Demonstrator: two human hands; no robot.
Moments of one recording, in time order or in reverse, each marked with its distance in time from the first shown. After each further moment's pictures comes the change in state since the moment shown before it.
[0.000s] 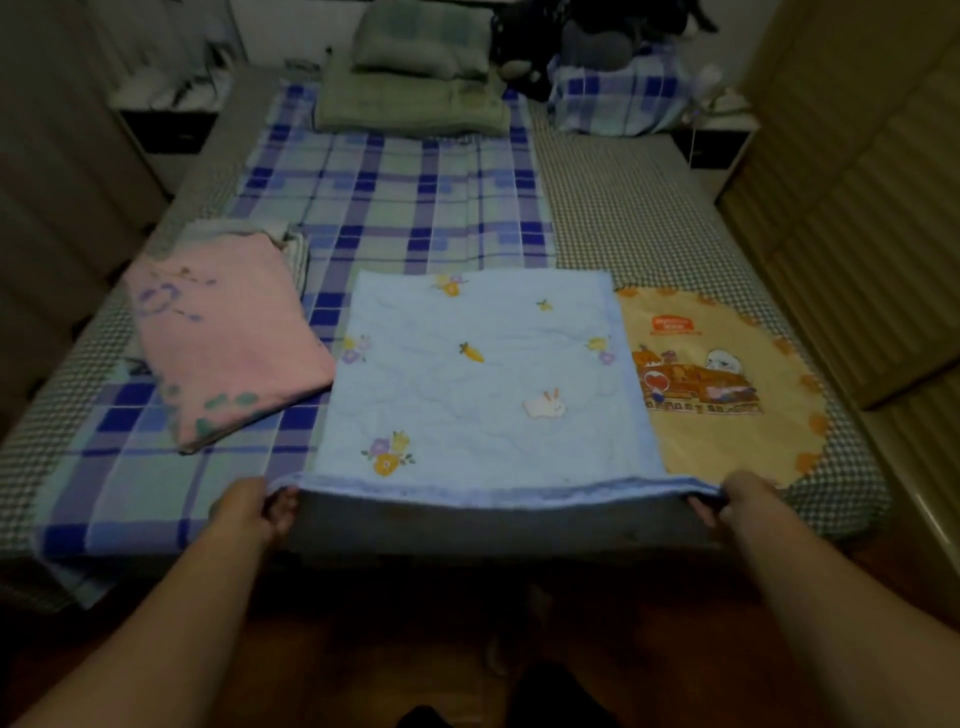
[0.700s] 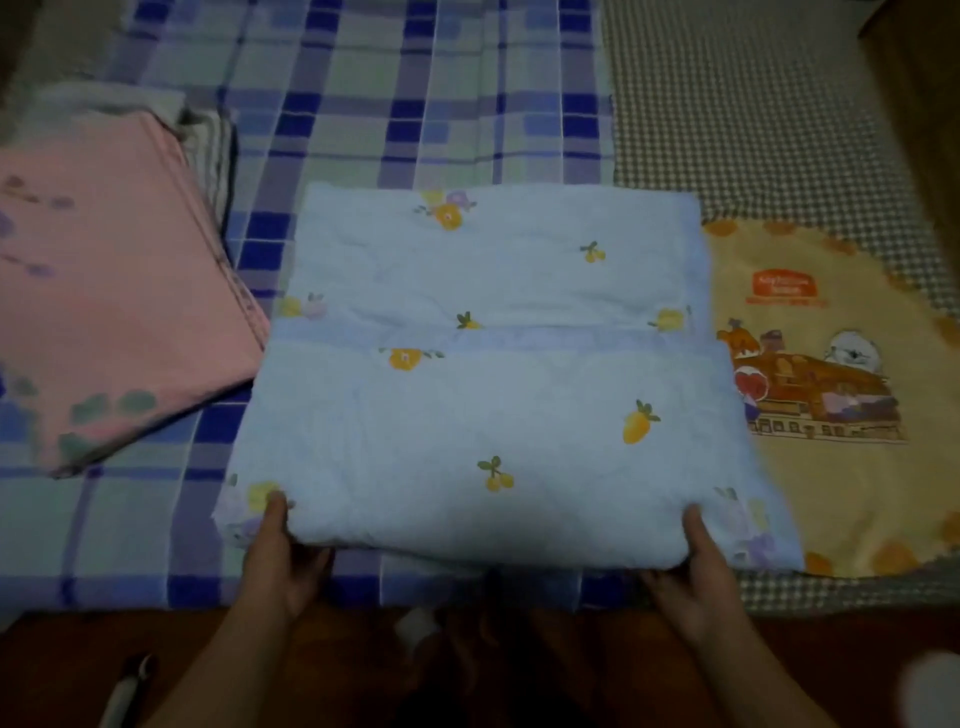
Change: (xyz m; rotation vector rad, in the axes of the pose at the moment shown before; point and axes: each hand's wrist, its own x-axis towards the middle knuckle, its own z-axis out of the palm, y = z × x) left_hand 0.185 -0.085 0.097 -0.146 0.069 -0.126; right_hand 0.120 0.085 0.135 0.117 -0.216 0.166
